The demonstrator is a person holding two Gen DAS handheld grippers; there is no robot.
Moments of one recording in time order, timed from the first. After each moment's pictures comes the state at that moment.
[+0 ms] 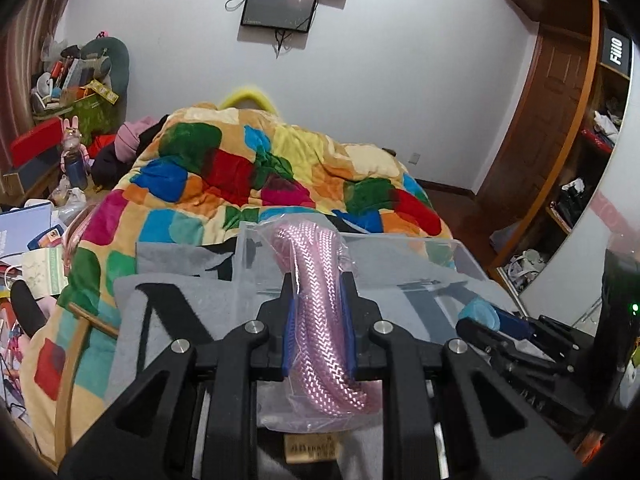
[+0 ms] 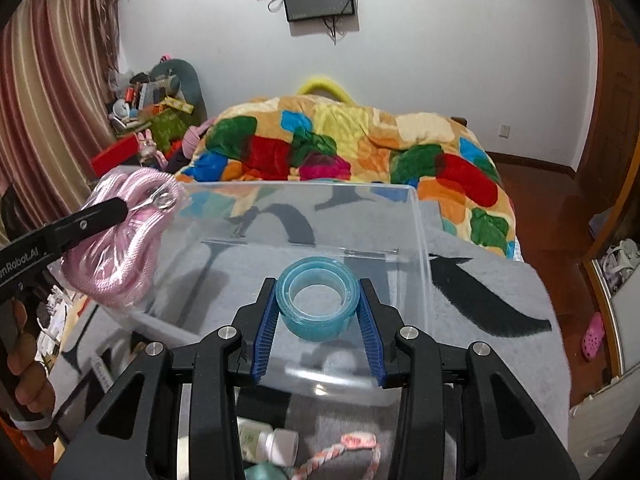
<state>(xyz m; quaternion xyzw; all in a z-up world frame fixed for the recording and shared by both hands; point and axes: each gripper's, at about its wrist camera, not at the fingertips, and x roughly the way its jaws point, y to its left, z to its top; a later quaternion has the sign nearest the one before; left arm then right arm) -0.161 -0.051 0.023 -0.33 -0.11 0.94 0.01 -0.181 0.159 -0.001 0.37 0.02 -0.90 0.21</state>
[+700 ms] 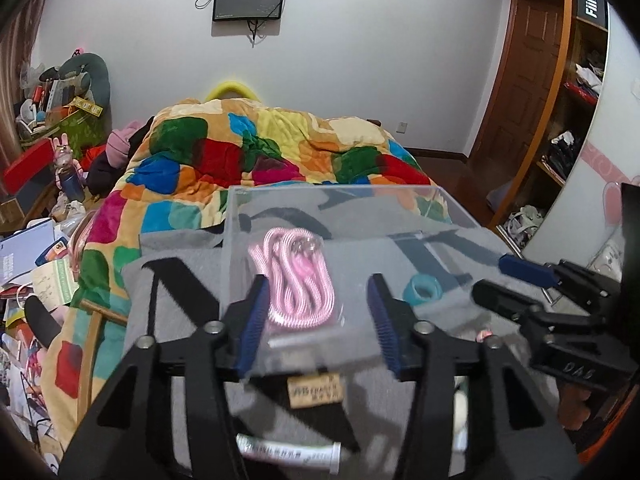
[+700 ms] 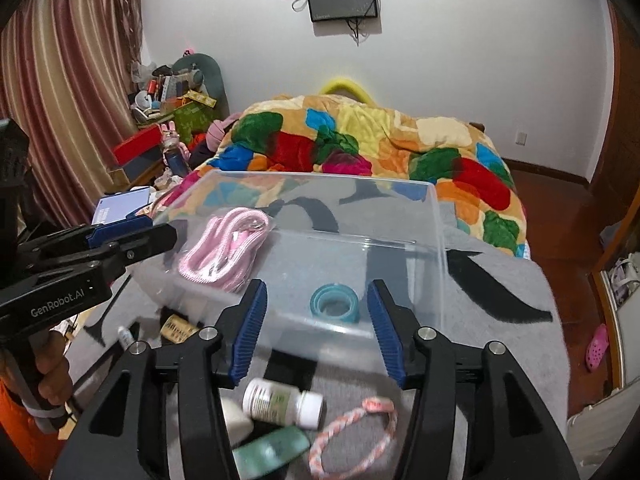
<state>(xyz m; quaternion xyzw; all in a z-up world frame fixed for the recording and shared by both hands) -0.118 -0.033 0.019 -0.36 -0.05 0.93 0.03 -0.132 0.166 0.019 0.35 0.03 -0.90 0.24</state>
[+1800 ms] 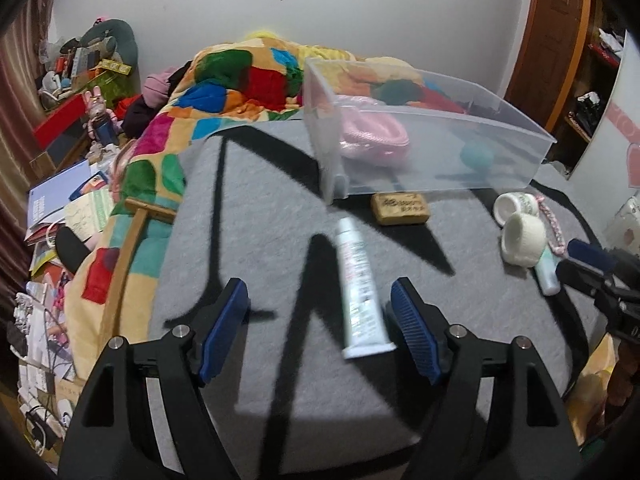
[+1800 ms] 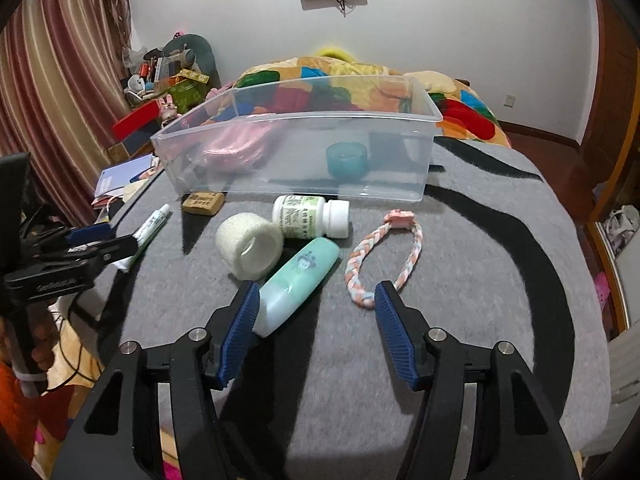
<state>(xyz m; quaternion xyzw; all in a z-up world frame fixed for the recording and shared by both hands) -0.037 -0.065 -0.053 -0.43 -0.03 0.90 -0.01 -0.041 0.183 -0.042 0.41 0.01 -0.88 0.23</state>
